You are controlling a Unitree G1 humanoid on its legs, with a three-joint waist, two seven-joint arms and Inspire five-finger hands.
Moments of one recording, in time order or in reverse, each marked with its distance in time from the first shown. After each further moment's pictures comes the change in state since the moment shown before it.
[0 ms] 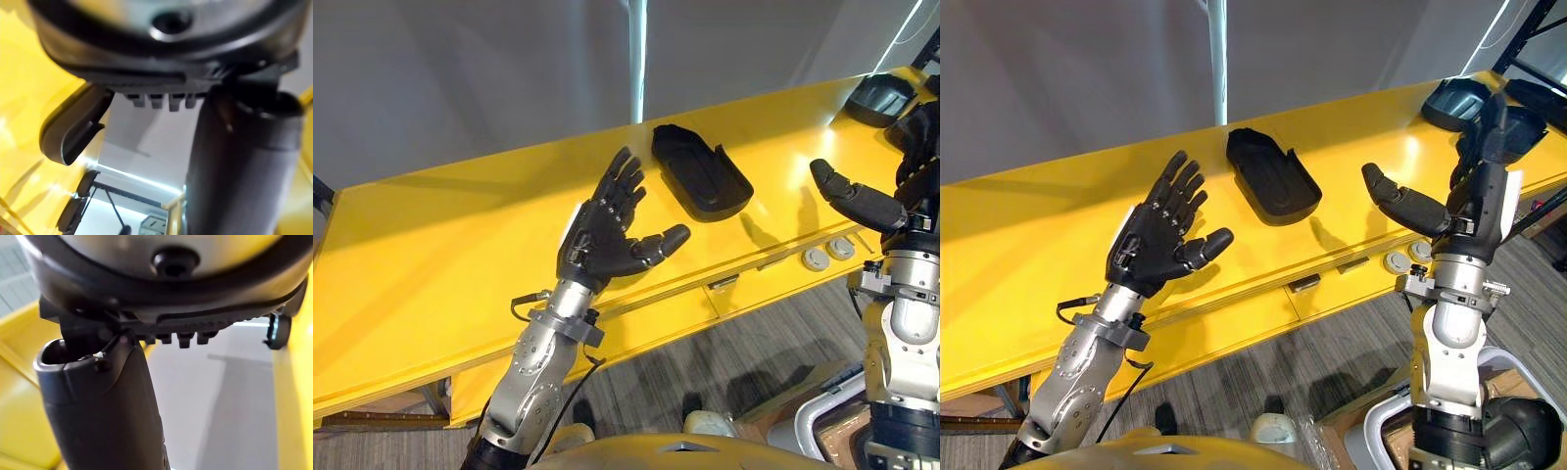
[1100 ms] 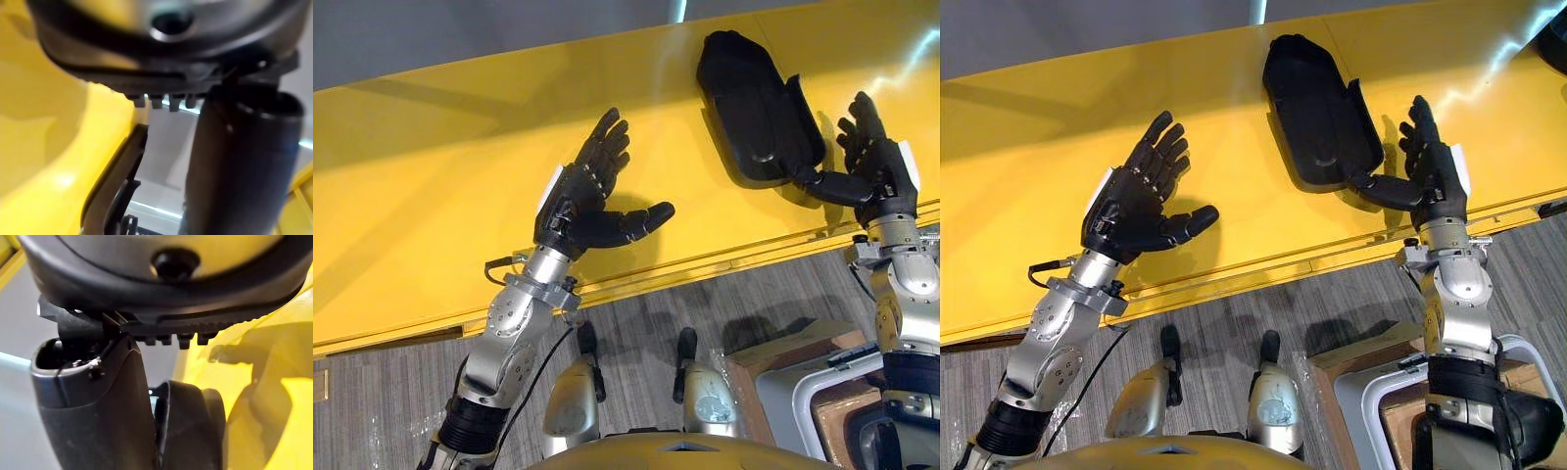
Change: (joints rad) left arm -0.129 0.099 0.155 0.049 0.029 0.011 -0.089; right arm -0.162 -0.104 0.049 0.174 0.078 0.113 0.301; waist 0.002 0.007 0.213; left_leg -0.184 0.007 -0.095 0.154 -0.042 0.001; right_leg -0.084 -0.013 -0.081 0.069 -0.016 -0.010
